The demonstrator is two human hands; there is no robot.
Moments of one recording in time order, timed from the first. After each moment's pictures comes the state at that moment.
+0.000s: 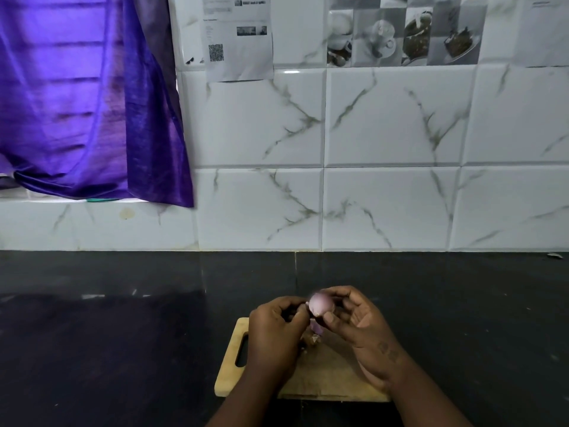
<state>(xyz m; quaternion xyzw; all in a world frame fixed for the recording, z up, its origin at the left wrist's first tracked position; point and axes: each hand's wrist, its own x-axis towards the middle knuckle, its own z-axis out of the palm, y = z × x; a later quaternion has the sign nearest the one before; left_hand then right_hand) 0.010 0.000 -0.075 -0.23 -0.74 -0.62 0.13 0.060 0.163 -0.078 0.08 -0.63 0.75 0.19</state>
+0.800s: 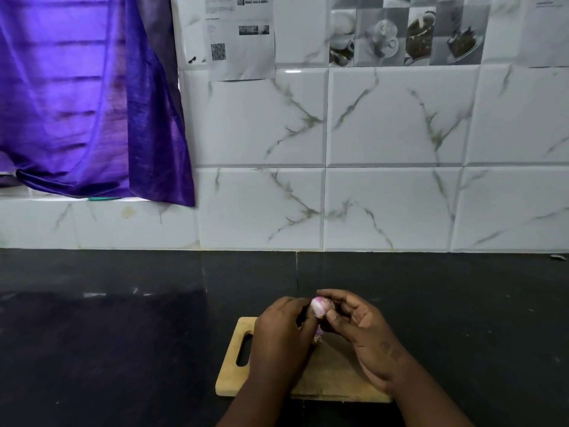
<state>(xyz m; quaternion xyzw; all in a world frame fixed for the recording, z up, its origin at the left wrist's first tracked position) 0.015 0.004 -0.078 -0.29 -0.81 -0.41 0.31 0.059 0.165 -0.079 0.07 -0.65 0.73 0.17</state>
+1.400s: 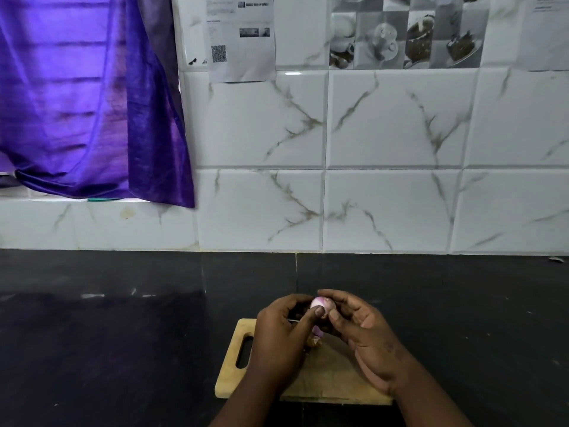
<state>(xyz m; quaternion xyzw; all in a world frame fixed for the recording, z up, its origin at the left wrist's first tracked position) 0.013 0.000 -0.072 -0.29 -0.72 -0.62 0.12 0.058 0.168 -0.079 0.08 -0.61 0.77 0.15</state>
